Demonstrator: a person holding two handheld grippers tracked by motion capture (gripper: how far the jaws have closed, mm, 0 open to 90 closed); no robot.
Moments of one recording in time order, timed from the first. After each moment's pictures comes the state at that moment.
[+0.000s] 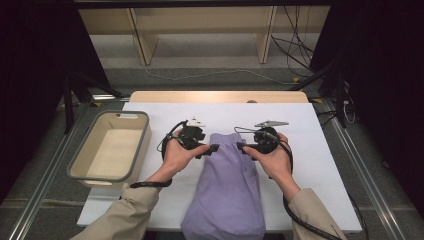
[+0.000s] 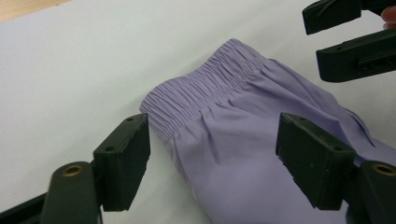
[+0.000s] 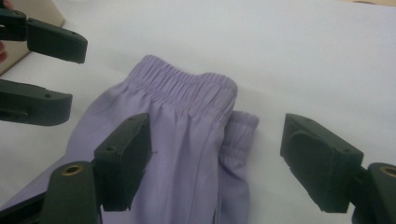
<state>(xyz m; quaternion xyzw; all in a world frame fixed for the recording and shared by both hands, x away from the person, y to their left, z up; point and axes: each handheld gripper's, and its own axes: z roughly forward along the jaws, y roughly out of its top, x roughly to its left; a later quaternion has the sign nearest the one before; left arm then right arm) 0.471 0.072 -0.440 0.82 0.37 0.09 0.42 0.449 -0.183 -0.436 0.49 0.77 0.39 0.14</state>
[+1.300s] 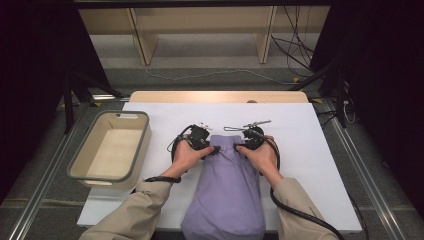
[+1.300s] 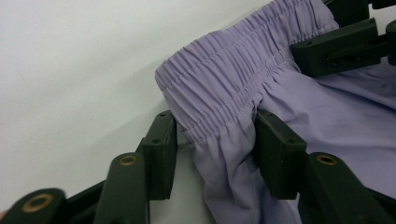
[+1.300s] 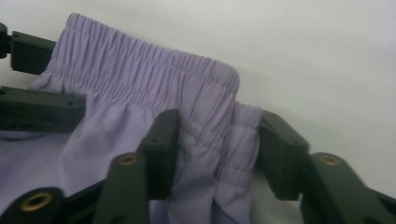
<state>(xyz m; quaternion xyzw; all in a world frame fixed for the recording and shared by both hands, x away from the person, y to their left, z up) 0.492 0.054 -0.484 0.84 0.41 0.08 0.35 0.486 -0.162 -0.481 0.52 0.78 0.32 0.12</state>
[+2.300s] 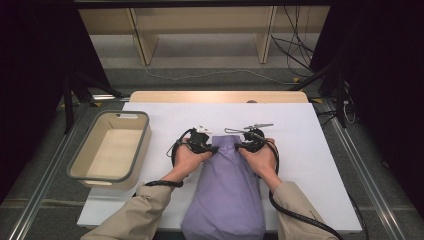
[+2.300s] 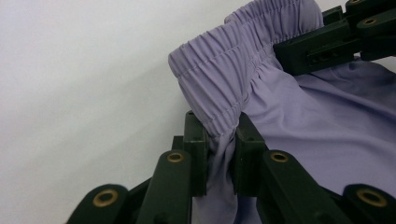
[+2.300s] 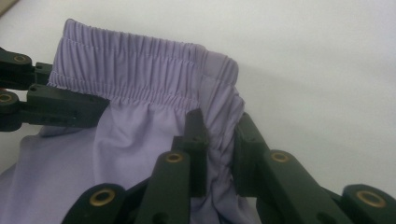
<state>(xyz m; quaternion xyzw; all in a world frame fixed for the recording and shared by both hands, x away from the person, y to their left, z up) 0.475 0.055 -0.481 0.82 0.40 0.09 0.39 0.474 -0.163 -0.478 0.51 0.77 0.36 0.11</state>
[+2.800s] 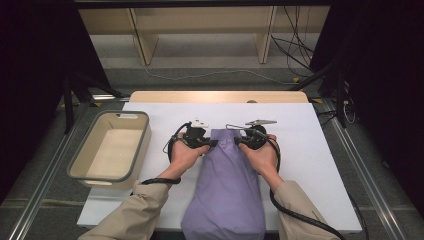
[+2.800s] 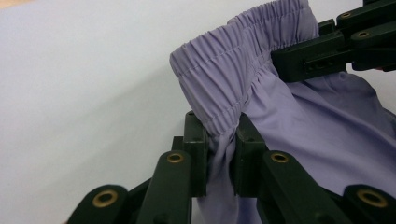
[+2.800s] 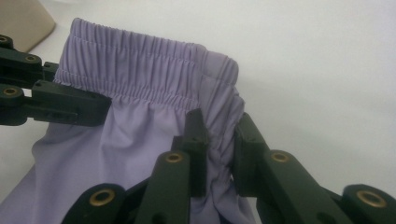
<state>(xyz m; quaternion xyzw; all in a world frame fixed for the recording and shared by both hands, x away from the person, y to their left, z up) 0.480 0.066 -0.457 0.81 0.39 0.10 0.43 0.471 -0.162 -0.456 0.50 0.76 0.40 0.13</state>
